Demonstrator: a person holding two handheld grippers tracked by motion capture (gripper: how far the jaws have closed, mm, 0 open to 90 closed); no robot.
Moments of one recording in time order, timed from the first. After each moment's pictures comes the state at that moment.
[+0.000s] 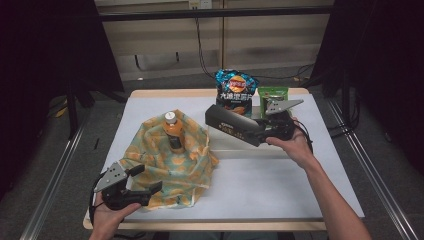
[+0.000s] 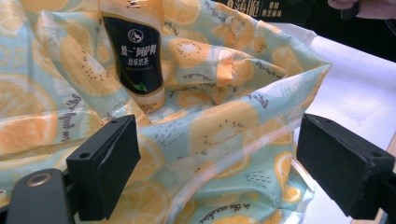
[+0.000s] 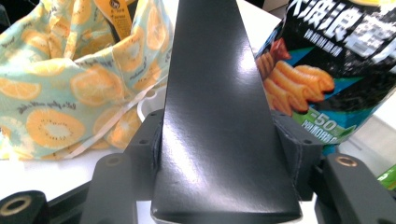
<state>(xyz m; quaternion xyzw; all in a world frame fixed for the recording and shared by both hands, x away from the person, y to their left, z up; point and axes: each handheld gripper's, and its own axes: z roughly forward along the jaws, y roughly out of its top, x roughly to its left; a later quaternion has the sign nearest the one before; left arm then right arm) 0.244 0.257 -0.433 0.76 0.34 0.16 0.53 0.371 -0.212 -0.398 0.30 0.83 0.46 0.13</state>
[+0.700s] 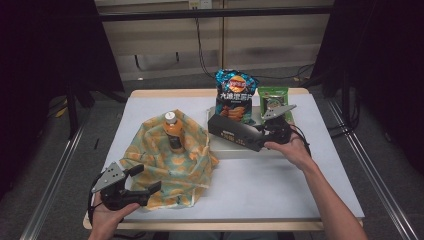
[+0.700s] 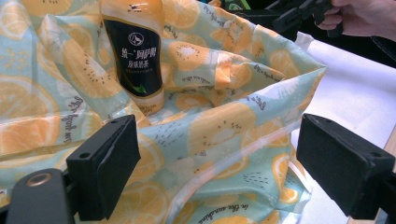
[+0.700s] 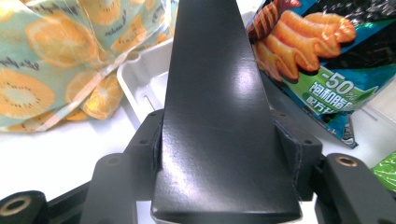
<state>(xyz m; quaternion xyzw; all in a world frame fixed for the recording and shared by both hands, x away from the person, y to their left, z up) 0.244 0.259 -0.432 0.76 0.33 0.16 0.53 0.381 -0.213 -0.427 0.30 0.85 0.42 0.11</state>
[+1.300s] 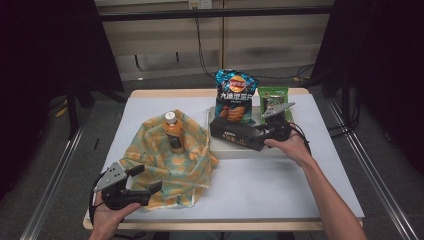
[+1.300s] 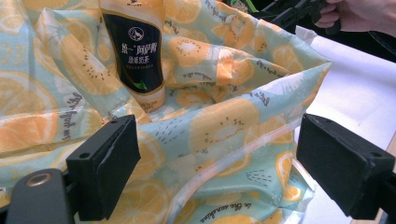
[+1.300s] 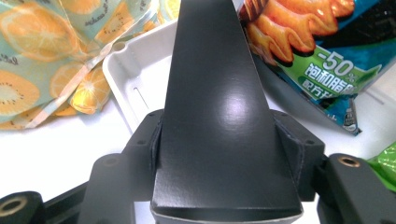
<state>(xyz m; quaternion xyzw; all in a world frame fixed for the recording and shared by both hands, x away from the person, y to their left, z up) 0.245 0.256 -0.435 0.77 0.33 0.15 0.53 0.395 -0.220 -0.436 0.32 0.85 0.42 0.08</state>
